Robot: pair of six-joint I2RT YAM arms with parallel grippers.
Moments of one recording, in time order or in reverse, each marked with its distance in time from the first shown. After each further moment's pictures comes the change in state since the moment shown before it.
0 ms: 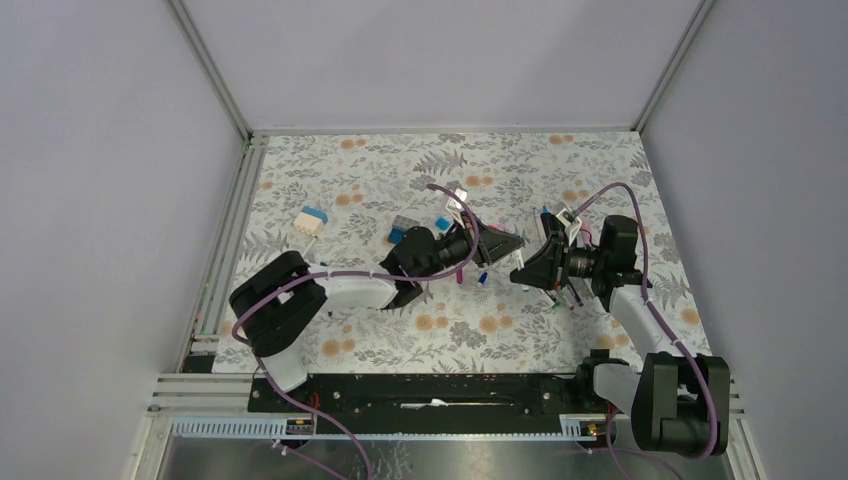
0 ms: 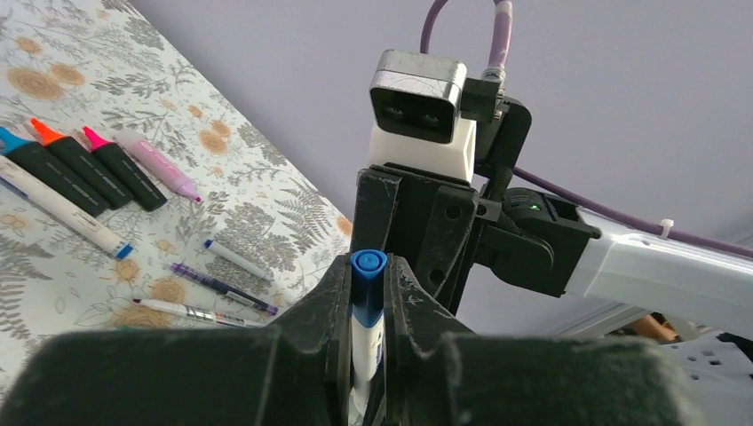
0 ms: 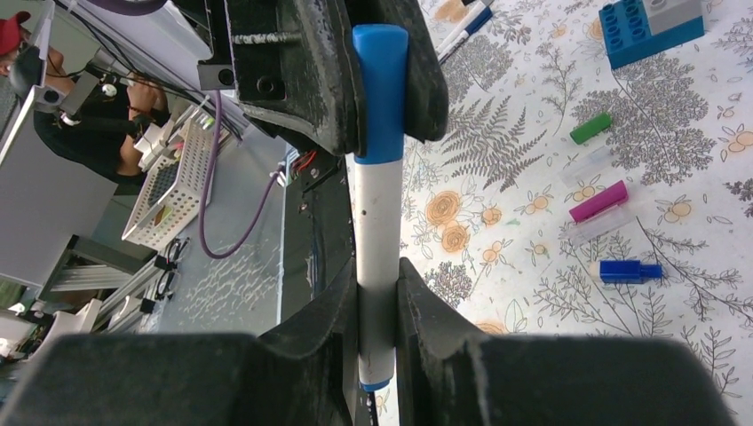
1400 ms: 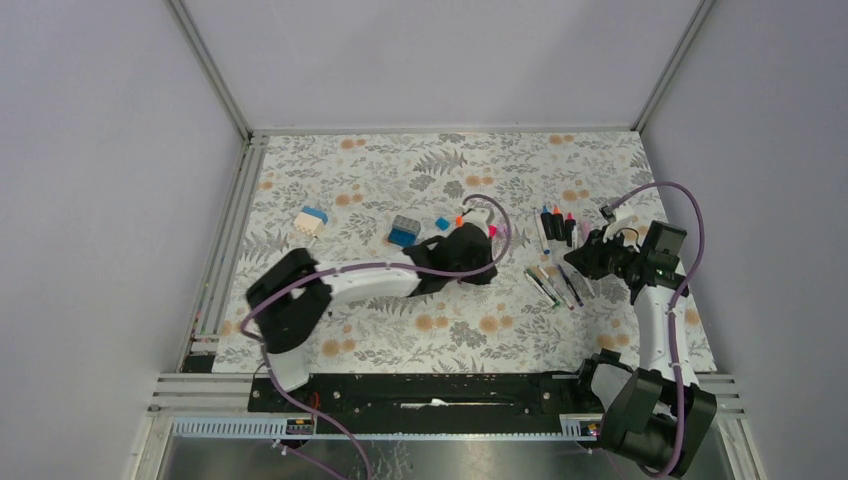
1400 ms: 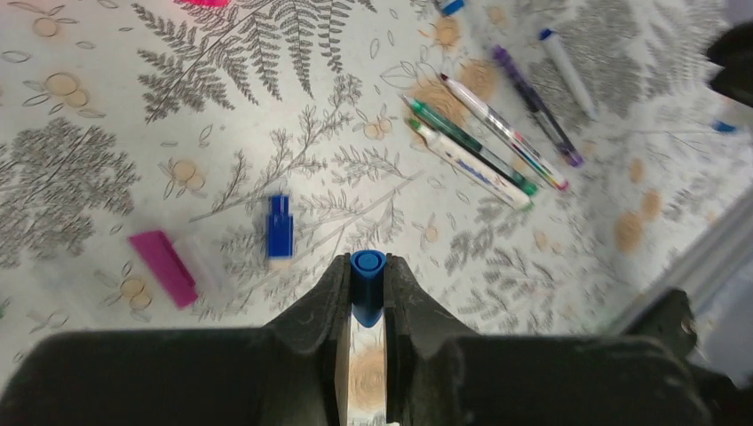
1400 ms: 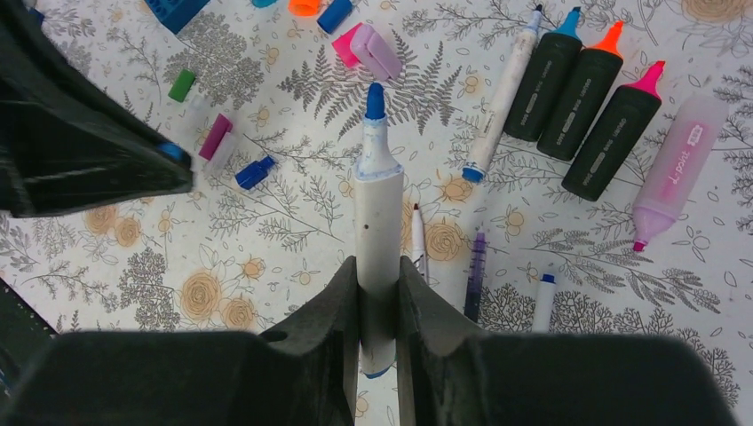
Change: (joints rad) left arm -0.060 -0.012 0.227 -1.055 -0.303 0.201; right arm -0.316 -0.099 0.142 -0.520 0.602 -0.502
